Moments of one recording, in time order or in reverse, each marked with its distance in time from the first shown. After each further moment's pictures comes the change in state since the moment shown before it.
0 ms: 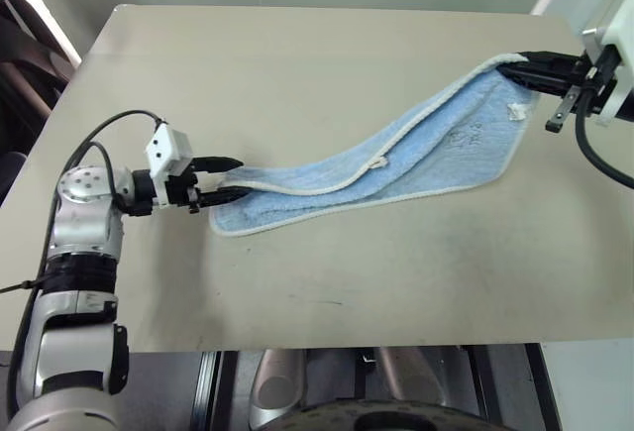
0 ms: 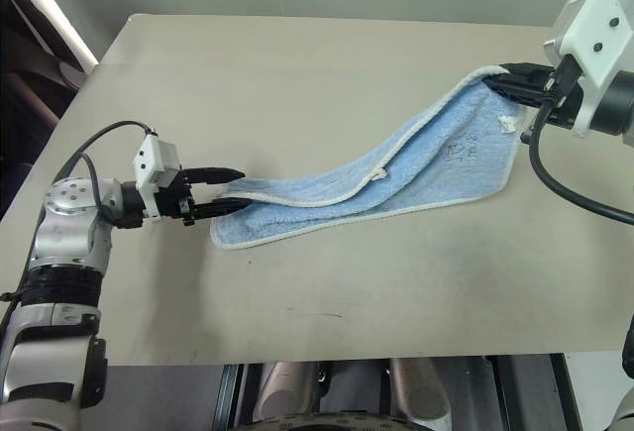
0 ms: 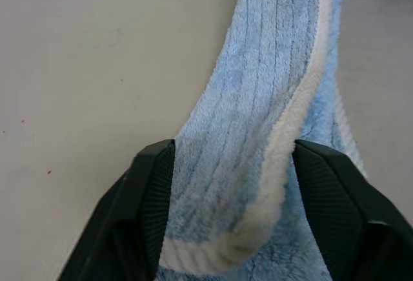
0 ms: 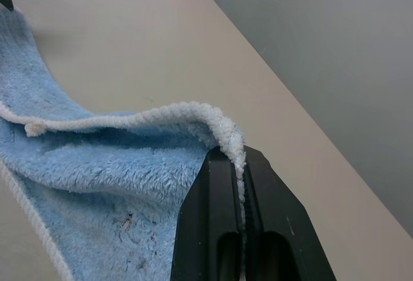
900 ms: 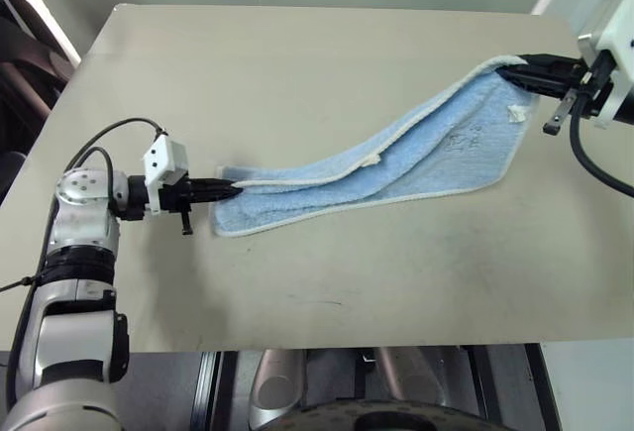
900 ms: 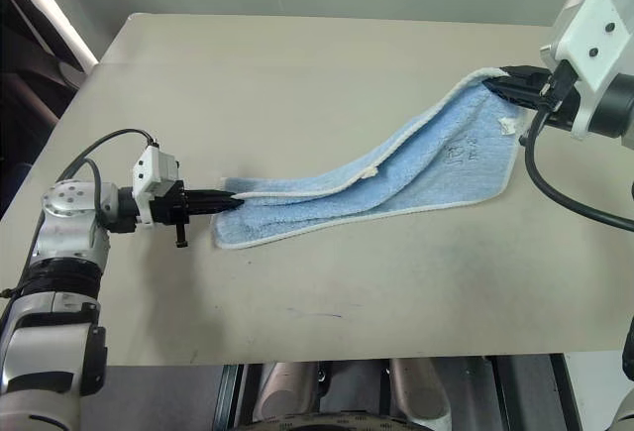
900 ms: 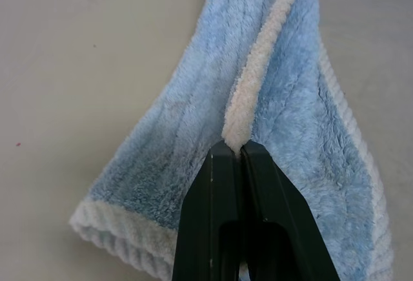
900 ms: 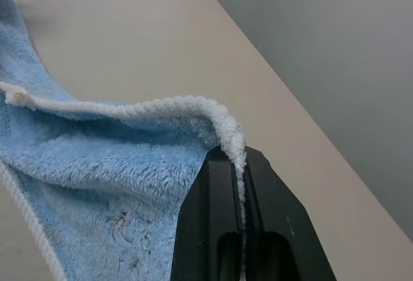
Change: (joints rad) left arm -0.067 0.015 0.002 0.230 0.023 -0.142 -0.146; right arm 0.013 0.000 0.000 -0.011 -0.024 -0.004 -0.010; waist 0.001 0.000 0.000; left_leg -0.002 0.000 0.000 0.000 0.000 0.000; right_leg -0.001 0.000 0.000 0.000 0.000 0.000
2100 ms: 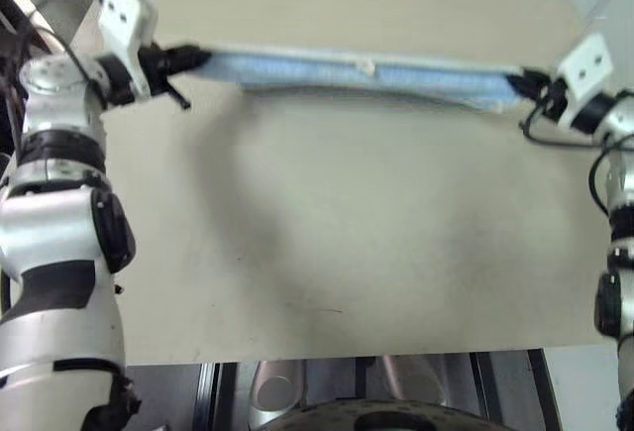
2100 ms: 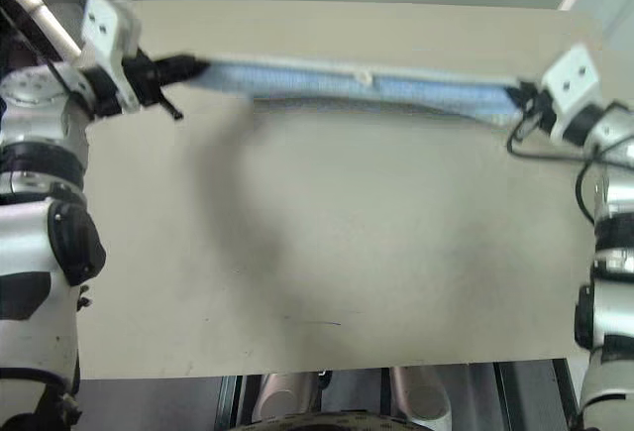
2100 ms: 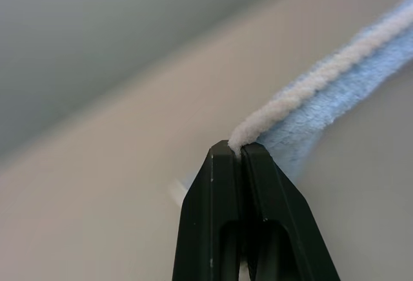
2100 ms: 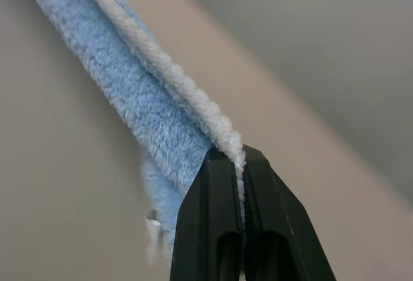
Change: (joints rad) left arm -0.590 -0.012 0.034 0.555 0.246 0.001 0.321; right arm -0.020 0.189 0.057 0.701 -0.186 -0.607 -0.092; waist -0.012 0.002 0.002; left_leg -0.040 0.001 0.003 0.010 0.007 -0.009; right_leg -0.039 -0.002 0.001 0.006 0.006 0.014
